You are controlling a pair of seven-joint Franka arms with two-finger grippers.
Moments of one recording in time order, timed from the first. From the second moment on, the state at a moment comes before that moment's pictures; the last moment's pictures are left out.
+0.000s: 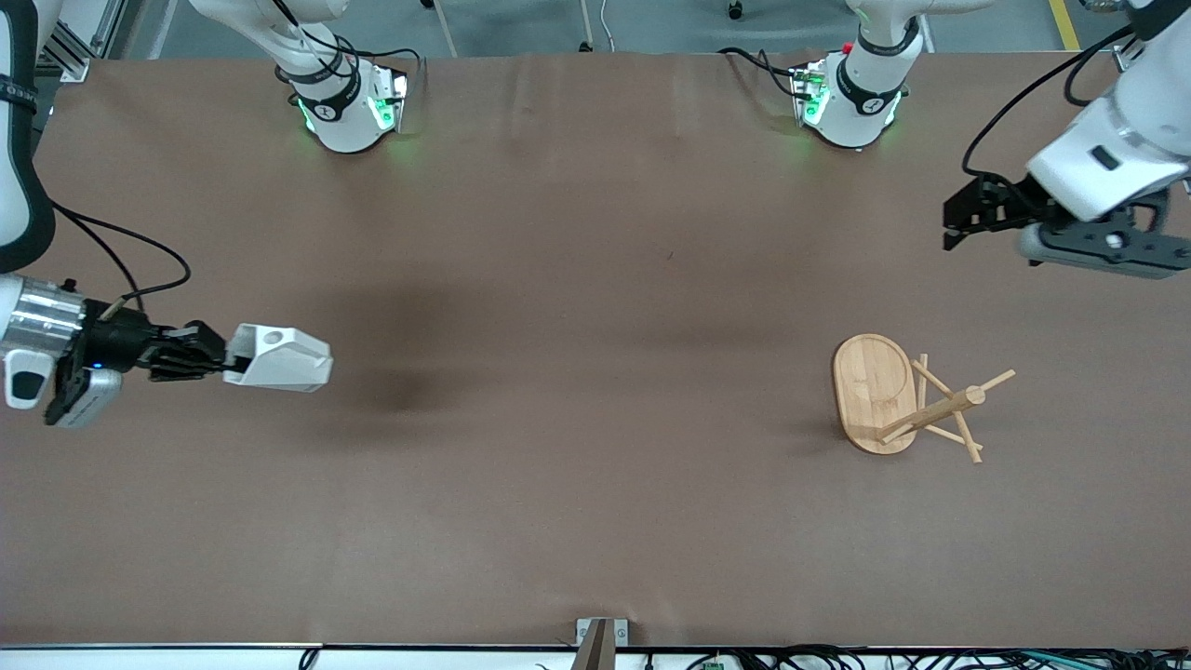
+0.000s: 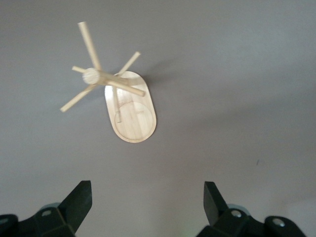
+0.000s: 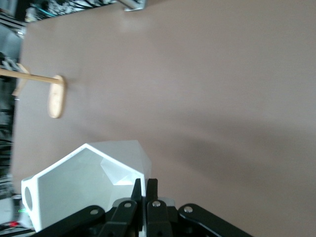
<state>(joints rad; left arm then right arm) -0.01 0.02 -0.20 -1.56 -0.02 1.58 0.13 0.02 0.28 -0.15 -1.66 0.79 1.75 -0.55</state>
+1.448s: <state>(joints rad) -0.02 -0.01 -0.66 -1.52 -0.16 1.77 0.27 0.50 0.31 -0.14 -1.66 1.46 1.74 -0.30</state>
